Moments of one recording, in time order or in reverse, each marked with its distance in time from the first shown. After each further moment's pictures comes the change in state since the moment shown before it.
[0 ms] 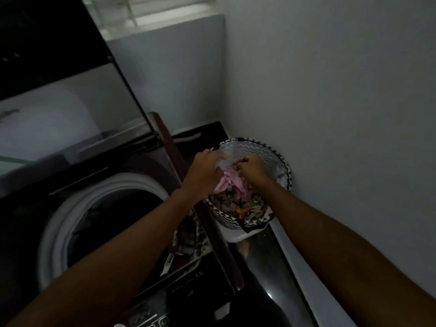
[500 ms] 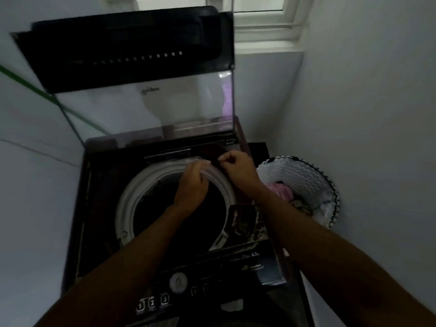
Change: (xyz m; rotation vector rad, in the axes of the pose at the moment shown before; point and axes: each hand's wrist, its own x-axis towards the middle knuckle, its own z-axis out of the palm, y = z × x) left_hand -0.156 -0.095 -0.105 -0.127 0.474 -0.284; right_hand -0.132 -0.126 0.147 -0.092 -0.131 -0.520
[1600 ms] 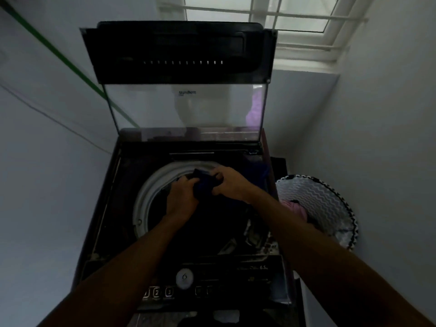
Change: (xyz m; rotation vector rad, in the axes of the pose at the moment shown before) left_hand -0.034 -0.055 -0.039 0.377 0.059 -0.122; right_hand -0.011 -0.047 0.036 -0.271 -0.680 -0.074
